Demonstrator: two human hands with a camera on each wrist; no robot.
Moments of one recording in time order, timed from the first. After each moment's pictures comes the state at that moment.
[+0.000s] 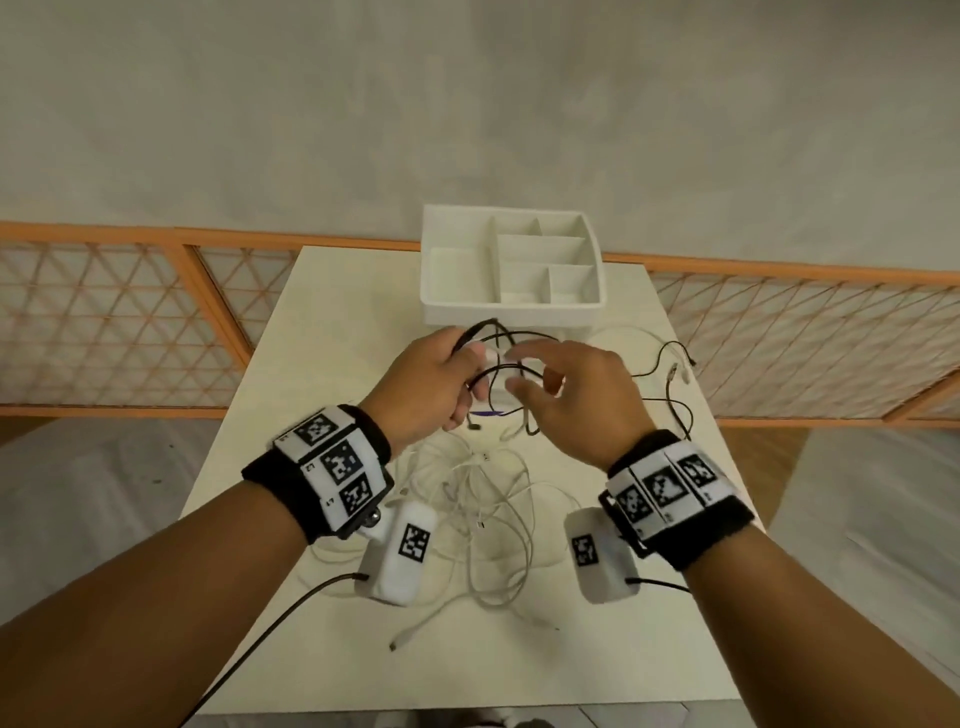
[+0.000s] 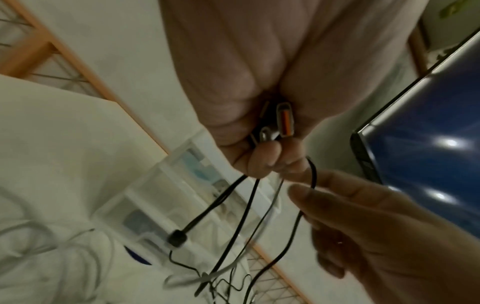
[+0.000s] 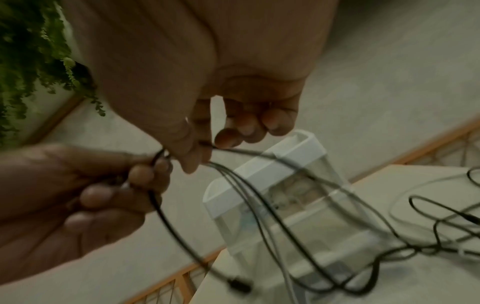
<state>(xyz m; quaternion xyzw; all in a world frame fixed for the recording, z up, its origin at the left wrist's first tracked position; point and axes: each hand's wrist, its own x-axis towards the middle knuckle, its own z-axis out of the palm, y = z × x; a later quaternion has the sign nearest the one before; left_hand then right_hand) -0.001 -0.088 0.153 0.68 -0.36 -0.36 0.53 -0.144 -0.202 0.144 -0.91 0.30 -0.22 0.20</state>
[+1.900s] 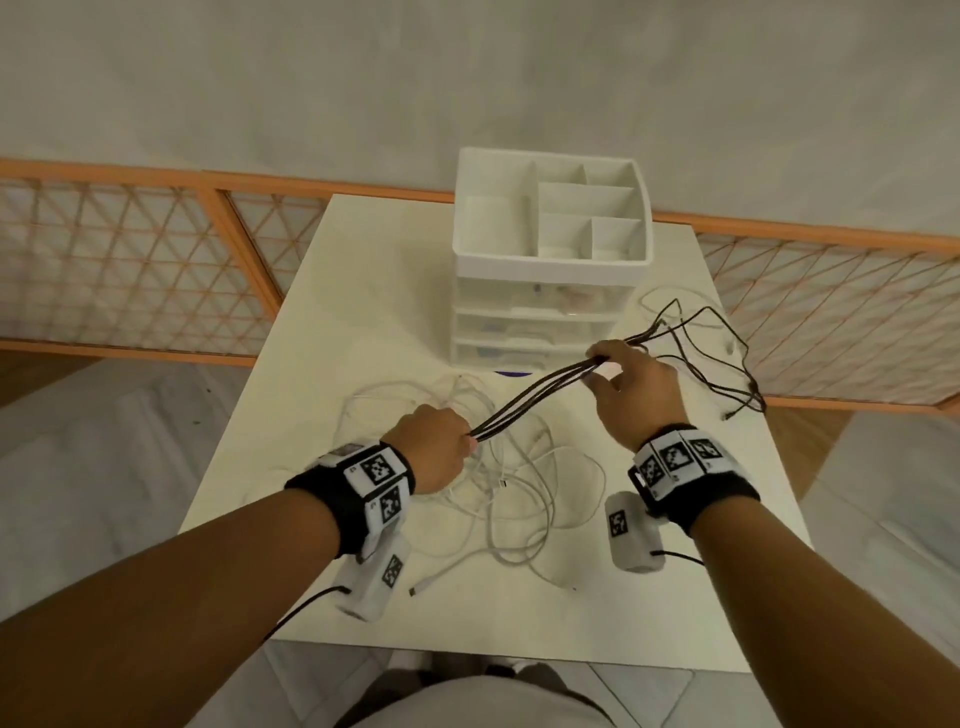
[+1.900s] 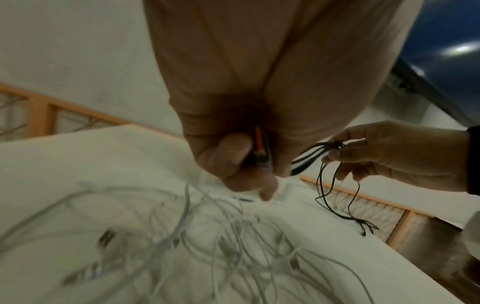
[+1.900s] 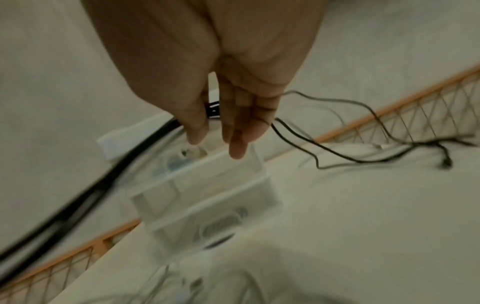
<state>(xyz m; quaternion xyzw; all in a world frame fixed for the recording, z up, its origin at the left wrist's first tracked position) 0.001 -0.052 0.053 0.83 -0.45 -0.31 0.08 -0.164 -0.237 0.069 -0.85 0.41 -0.17 0.28</state>
